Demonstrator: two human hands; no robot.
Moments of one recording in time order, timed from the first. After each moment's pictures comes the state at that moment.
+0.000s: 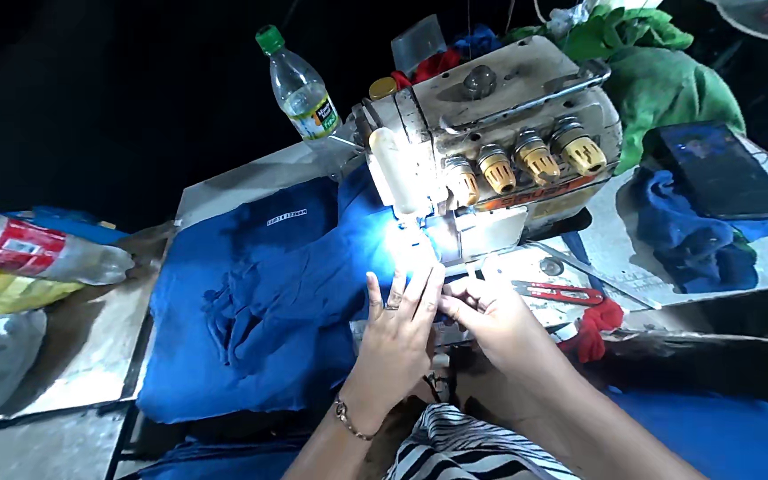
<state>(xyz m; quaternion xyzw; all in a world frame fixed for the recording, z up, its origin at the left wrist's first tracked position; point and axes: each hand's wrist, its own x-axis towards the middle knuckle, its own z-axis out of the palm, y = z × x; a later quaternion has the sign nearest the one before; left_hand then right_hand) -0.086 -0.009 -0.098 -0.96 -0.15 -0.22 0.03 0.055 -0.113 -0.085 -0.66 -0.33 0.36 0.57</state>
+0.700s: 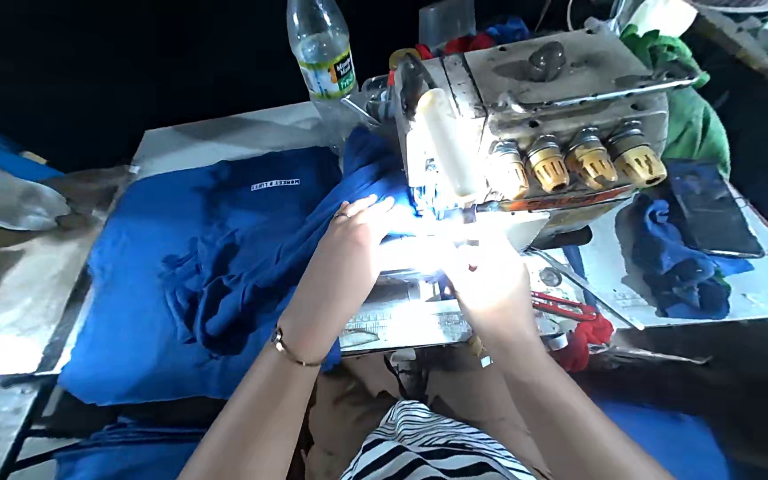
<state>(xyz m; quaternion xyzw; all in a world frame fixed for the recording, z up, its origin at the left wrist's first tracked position) -0.070 0.063 -0.029 -0.95 -0.25 -0.18 -0.10 0.053 -0.064 -0.068 -0.73 -0.35 0.14 0.57</state>
